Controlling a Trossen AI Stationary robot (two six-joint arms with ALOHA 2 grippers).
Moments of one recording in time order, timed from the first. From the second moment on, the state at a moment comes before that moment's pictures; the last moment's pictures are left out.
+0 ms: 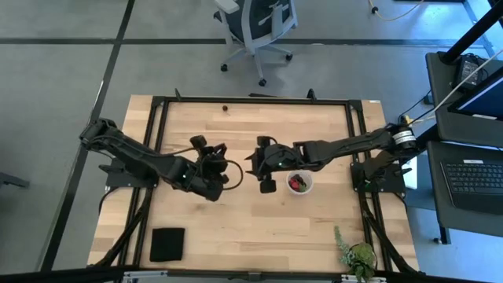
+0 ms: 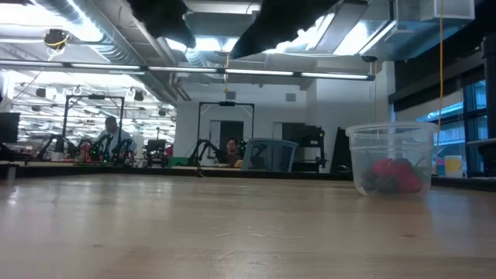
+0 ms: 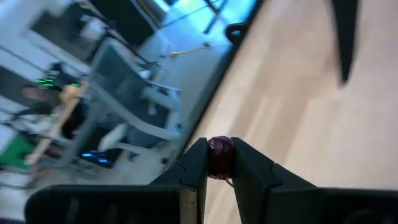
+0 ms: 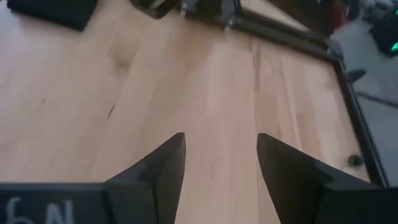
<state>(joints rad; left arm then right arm) -0.37 1.44 1.12 -0.75 -1.17 -0.30 0.12 1.68 1.27 -0.19 0.19 -0.24</state>
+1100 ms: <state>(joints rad) -0.20 1.22 0.81 0.01 -0.39 0.23 0.12 1.73 1.27 -0.08 0.19 -0.29</state>
